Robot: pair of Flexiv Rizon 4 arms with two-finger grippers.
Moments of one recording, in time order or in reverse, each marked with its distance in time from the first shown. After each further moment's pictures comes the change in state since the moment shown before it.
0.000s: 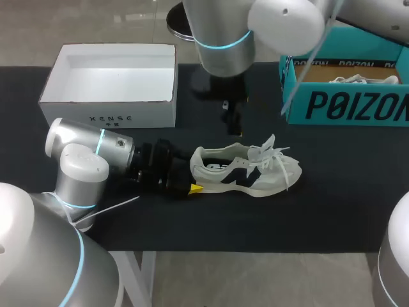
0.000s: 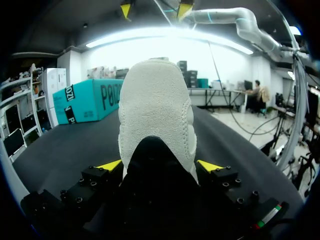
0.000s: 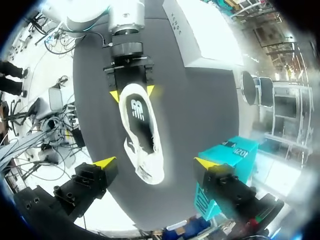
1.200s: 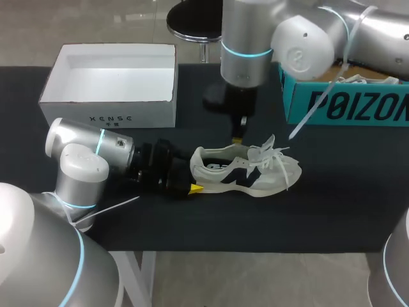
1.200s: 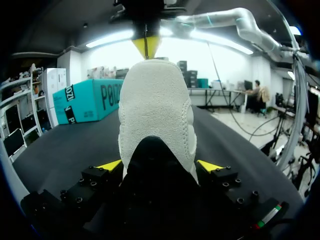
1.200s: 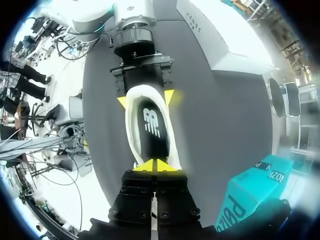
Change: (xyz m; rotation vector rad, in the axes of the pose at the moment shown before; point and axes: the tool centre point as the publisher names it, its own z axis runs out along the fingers) left arm 0.000 0.000 0.000 0.000 0.000 0.000; right arm 0.014 0.016 0.086 -0.158 0.262 -0.038
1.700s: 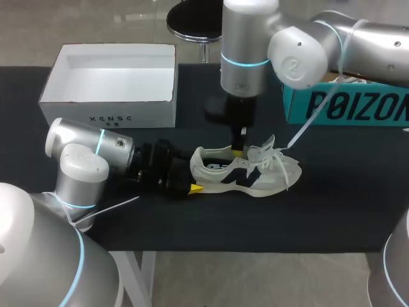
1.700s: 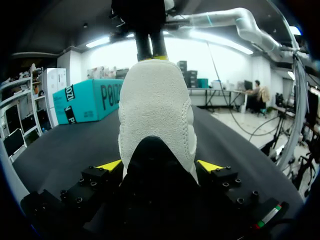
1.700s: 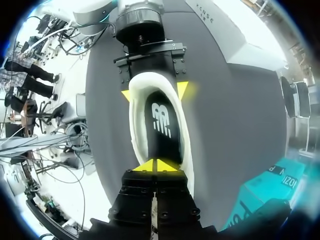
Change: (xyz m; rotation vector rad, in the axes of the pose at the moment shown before) left arm 0.000 0.000 0.000 0.000 0.000 0.000; right arm 0.009 -0.006 0.034 0.017 0.088 -0.008
